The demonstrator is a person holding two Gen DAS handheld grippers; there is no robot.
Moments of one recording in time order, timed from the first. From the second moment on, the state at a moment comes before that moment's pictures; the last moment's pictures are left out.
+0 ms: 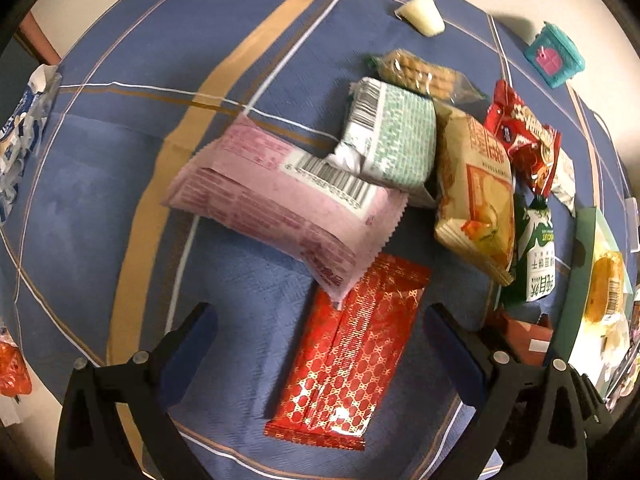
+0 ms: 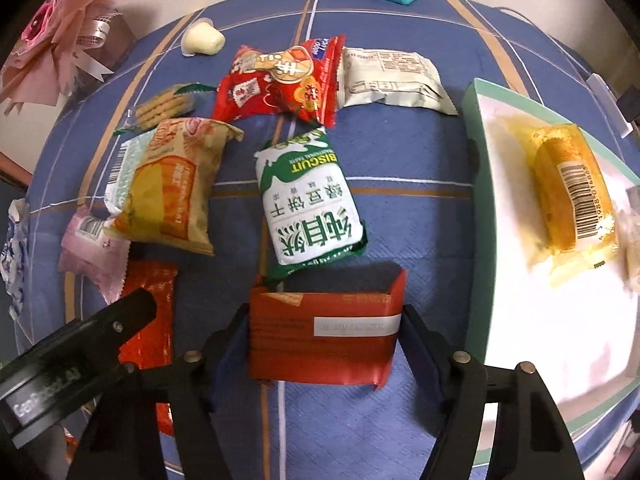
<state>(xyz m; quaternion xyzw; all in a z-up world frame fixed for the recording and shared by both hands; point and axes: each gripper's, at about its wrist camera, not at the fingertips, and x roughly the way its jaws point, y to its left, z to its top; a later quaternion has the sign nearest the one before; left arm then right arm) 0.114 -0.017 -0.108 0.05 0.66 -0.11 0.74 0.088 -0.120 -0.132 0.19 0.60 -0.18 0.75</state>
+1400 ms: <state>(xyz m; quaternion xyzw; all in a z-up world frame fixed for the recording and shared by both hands) 0.075 -0.037 -0.012 0.02 0.60 -0.18 0.78 -0.003 -0.178 -0.041 0.22 0.57 -0.17 0.77</state>
